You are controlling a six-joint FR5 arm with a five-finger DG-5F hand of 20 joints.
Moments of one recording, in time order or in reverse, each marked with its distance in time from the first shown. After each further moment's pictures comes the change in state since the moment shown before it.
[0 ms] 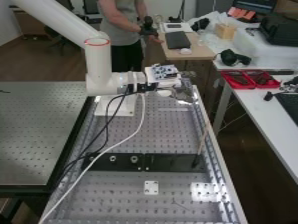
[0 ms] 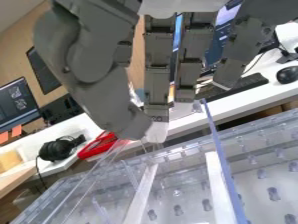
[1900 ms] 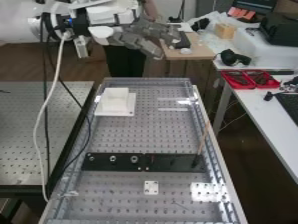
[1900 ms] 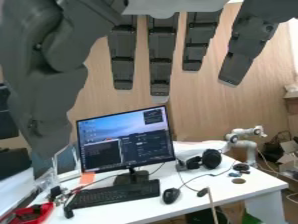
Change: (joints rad) arm -0.112 0.597 -0.206 -0.227 0.270 -0.246
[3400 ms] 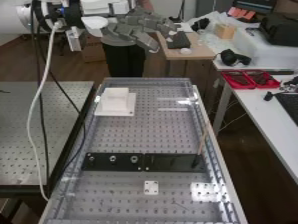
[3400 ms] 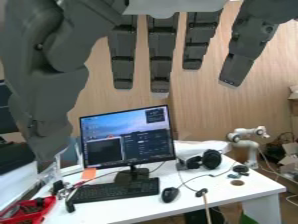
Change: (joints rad) arm -0.025 0.030 0.032 -0.082 -0.050 -0.023
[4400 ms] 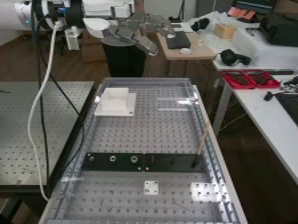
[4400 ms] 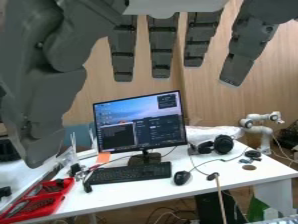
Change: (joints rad) arm -0.010 0.000 0.027 -0.094 -0.077 0.020
